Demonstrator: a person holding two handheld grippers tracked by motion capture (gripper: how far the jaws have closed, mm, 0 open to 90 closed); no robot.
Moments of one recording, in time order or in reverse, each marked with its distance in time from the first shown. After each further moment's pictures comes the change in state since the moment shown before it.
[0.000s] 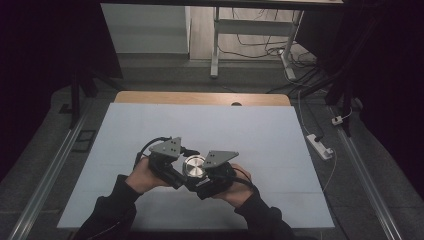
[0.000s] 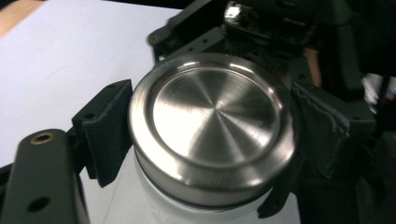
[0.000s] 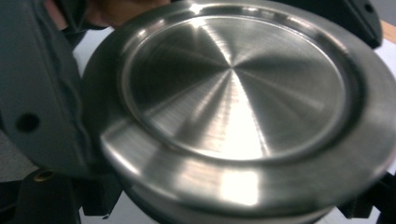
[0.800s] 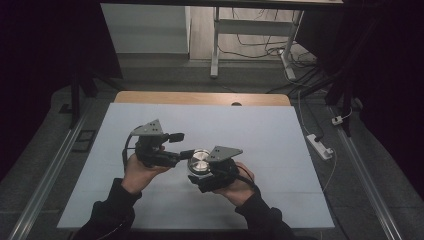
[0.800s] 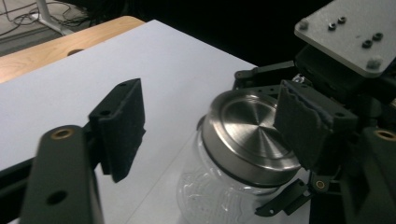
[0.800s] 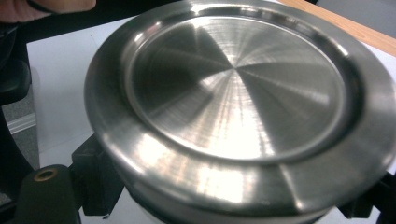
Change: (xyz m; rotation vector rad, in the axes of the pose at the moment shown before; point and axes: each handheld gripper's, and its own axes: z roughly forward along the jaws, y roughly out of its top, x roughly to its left) left arm 0.013 -0.001 -0.039 -0.175 0.205 -0.303; right arm -0.008 -0.001 -0.003 -0.010 -0.115 0.072
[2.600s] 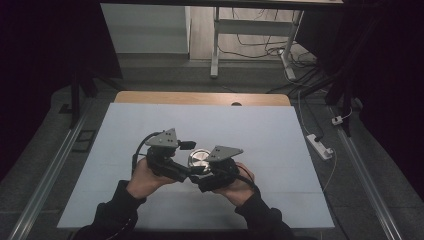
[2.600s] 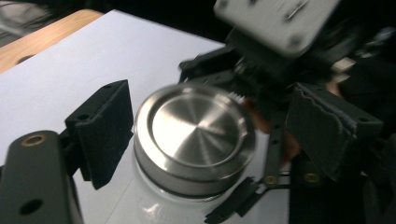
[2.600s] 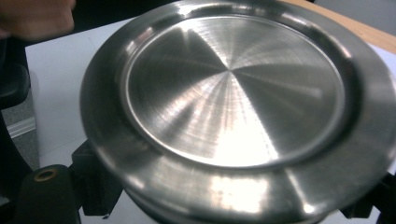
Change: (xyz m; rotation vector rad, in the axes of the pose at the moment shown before) left arm -0.029 0.007 0.016 0.075 -0.120 0.132; right arm 0.000 -0.001 0.000 0.001 -0.001 0.019
